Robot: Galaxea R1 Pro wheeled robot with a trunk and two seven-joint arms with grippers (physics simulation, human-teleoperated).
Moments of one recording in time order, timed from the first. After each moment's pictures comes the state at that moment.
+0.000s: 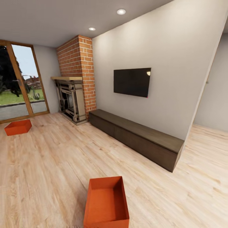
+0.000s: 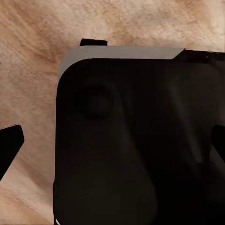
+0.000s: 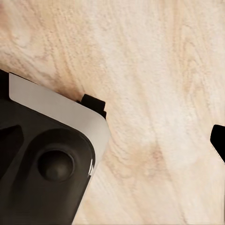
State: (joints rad) left arm -0.01 0.00 0.01 -0.07 0.07 -0.05 -0.02; right arm -0.13 -0.09 1.23 -0.01 -0.84 -0.17 0.06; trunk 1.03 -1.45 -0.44
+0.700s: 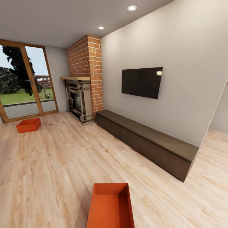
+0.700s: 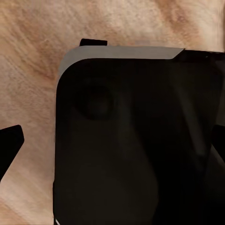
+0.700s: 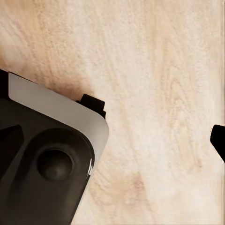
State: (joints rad) left arm -0.01 0.00 0.01 -0.07 0.07 -0.05 -0.02; right arm -0.13 -0.09 1.24 -0.01 -0.84 -0.17 0.06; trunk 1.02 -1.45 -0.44
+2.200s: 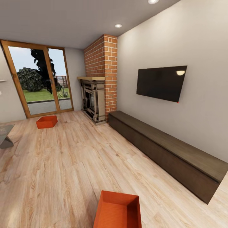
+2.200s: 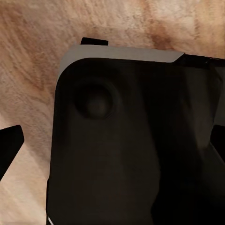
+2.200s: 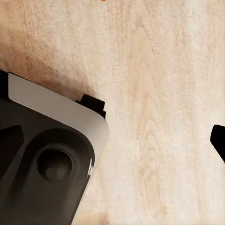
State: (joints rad) left arm -0.01 0.00 0.01 -0.07 0.13 -0.05 -0.02; right arm -0.13 -0.09 1.23 -0.01 -0.84 -0.17 0.06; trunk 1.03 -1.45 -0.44
